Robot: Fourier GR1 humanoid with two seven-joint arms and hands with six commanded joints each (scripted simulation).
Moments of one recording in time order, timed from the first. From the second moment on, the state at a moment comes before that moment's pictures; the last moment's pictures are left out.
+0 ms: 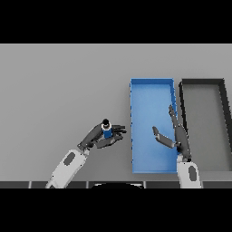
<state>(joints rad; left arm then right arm) -0.20 0.14 -0.52 -1.45 0.06 -0.11 -0.21 0.10 -0.15 0.07 -1.71 0.15 0.05 -0.09</state>
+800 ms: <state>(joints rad) -0.25 0.11 -0.52 -1.58 0.05 -0.17 -0.09 0.37 0.00 0.15 -1.86 0.34 -0.16 -0.14</state>
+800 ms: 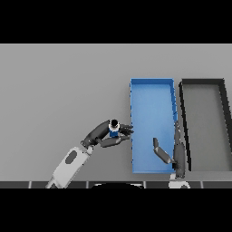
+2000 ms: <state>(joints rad) -0.26 0.06 -0.49 -1.56 -0.01 -0.24 -0.08 -0.12 -0.08 0.34 -2.11 0.03 0.23 0.50</state>
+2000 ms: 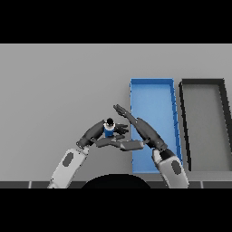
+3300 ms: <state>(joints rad) -0.23 0.00 -0.42 -1.57 0.00 -0.33 0.00 -0.47 -0.02 0.40 -1.91 -0.04 0.25 0.49</state>
